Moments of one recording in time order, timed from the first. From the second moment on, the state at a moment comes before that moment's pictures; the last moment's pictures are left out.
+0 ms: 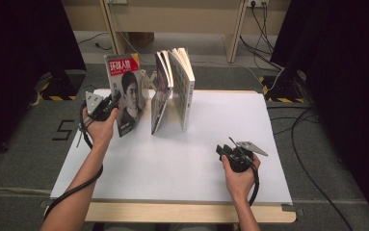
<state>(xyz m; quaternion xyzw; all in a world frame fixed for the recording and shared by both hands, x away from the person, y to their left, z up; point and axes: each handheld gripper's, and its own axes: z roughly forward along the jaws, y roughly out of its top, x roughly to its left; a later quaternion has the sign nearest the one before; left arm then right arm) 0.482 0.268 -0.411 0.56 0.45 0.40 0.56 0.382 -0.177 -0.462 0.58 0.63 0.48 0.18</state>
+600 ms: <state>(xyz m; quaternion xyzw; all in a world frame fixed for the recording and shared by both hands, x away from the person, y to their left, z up) 0.481 0.283 -0.416 0.55 0.51 0.31 0.58 0.384 -0.175 -0.468 0.58 0.64 0.48 0.17</state>
